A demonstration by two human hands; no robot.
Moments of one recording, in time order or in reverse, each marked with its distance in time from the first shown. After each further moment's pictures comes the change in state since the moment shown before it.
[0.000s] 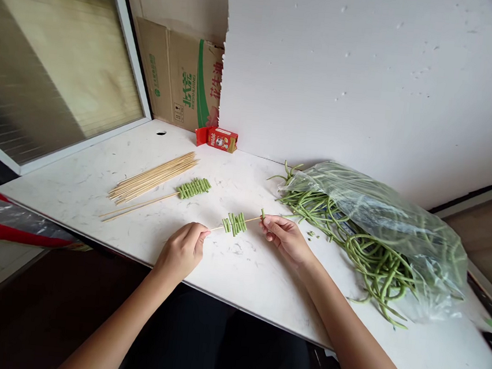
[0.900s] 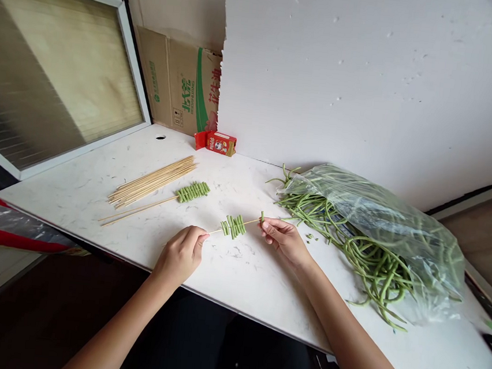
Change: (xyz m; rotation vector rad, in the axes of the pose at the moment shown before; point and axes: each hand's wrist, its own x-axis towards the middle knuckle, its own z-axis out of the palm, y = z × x) left_hand 0.001 0.001 0.000 -0.012 0.017 -0.012; right_hand 0.000 0.000 -0.002 -0.011 0.011 -0.002
